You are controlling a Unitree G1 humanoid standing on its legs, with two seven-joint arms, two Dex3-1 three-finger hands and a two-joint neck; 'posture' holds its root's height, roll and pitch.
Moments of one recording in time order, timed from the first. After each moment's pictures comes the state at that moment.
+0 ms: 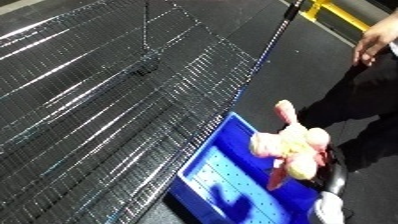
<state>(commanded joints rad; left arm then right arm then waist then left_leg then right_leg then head) 0.04 0.40 -0.11 0.12 -0.51 -0.23 0.29 -0.04 -0.56 -0.65 0.62 0.54 -0.35 -0.55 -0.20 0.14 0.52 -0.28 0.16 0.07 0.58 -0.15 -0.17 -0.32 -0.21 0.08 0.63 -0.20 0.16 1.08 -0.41</state>
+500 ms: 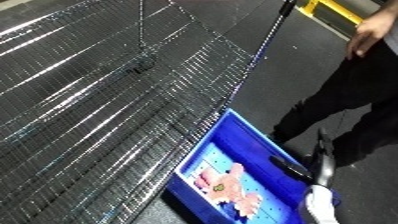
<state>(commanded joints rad) 0.03 0.40 -0.09 0.11 -0.51 -0.21 0.28 -0.04 -0.51 -0.58 0.50 0.55 -0.36 -0.50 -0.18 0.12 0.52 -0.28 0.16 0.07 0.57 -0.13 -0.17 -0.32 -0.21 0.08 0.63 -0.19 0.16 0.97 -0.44</state>
